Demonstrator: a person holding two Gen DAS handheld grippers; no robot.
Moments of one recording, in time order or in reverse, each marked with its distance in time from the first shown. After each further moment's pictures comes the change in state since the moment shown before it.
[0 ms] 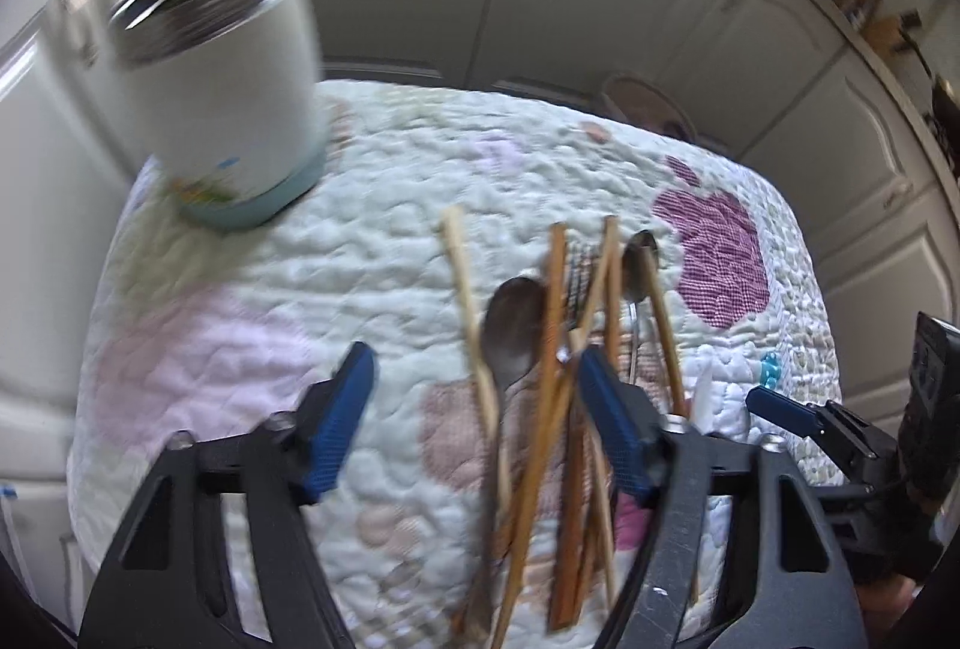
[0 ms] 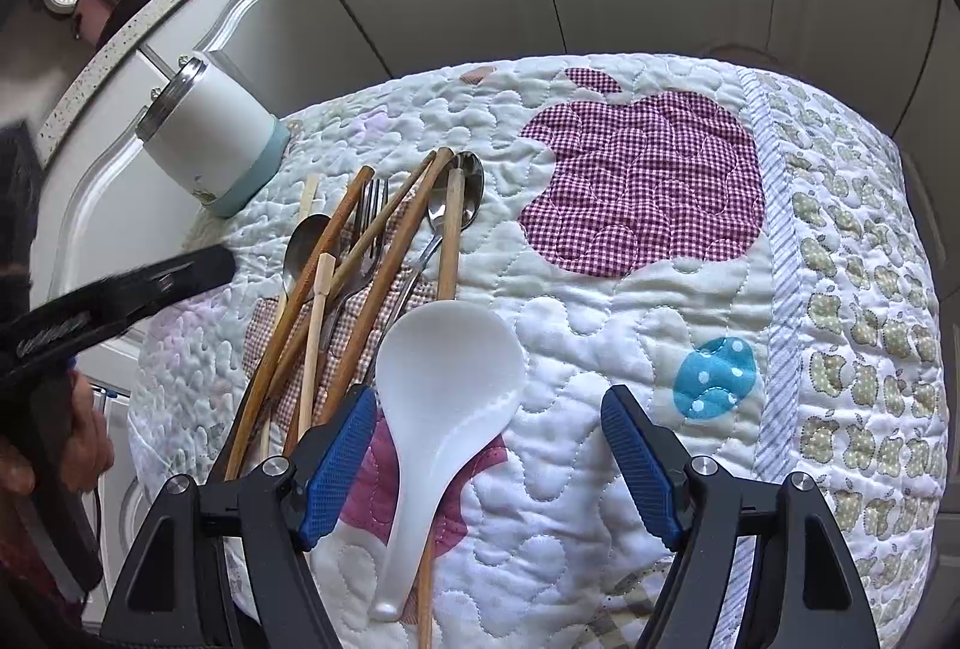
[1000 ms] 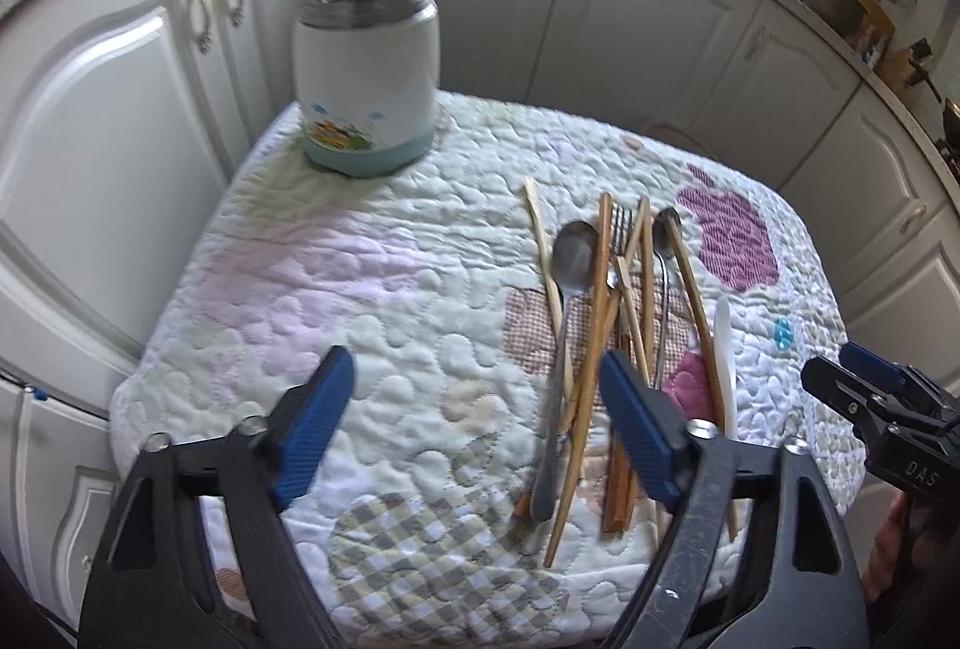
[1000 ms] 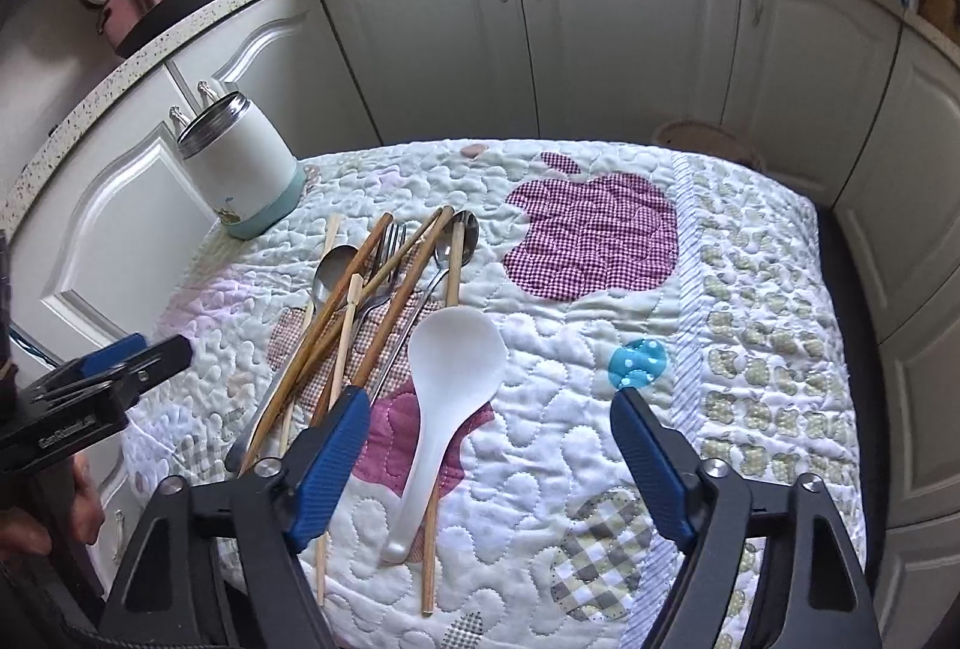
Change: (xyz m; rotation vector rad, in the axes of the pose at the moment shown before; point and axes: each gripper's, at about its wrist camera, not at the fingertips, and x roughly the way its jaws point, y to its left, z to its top) left arm -0.055 0.023 -0.080 -0.079 -0.157 0.084; right arm -0.056 0.021 -0.028 -0.083 -0.176 -0.167
